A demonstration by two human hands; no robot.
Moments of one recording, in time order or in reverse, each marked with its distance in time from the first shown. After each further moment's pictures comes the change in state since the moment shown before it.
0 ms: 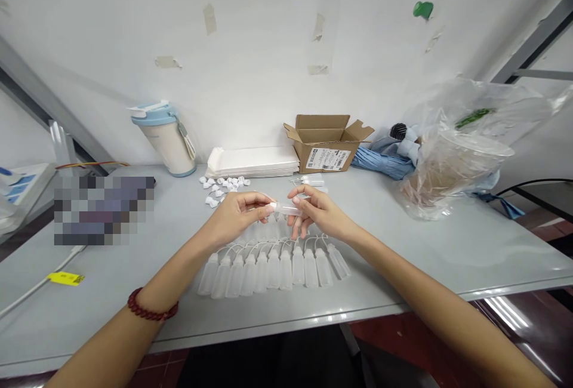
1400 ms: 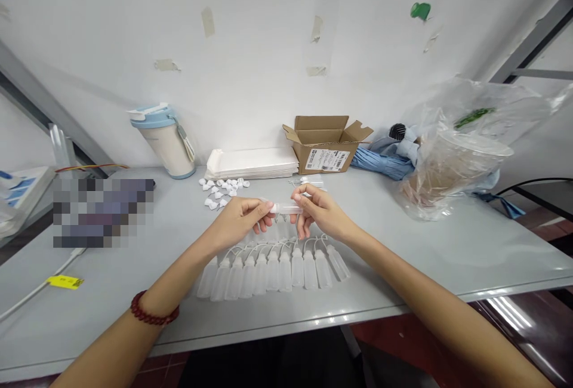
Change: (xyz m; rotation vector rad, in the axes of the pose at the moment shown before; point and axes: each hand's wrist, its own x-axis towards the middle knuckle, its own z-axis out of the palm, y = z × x) left_hand 0.001 -0.002 0.004 0.066 -0.024 -0.073; right_hand 0.002 0.000 0.000 0.010 0.075 -0.021
